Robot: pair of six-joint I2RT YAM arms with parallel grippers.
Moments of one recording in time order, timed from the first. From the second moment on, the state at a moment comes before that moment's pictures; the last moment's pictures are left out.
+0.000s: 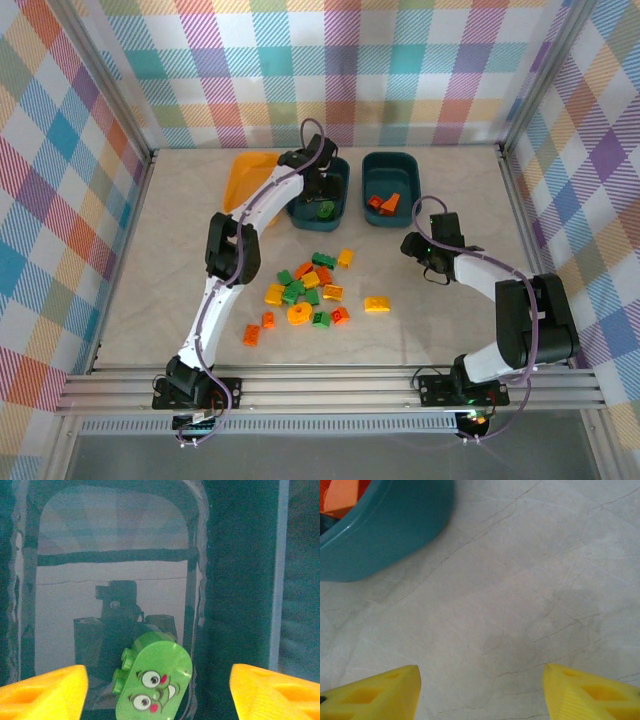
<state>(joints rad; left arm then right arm) -0.51 2.48 2.39 -0.98 -0.01 -0.47 0.17 1.48 0.68 -0.11 -0.07 0.62</state>
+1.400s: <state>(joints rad) -0.83 1.60 0.99 -0.74 -0.20 -0.66 0.17 1.44 0.58 0.06 -0.16 0.67</state>
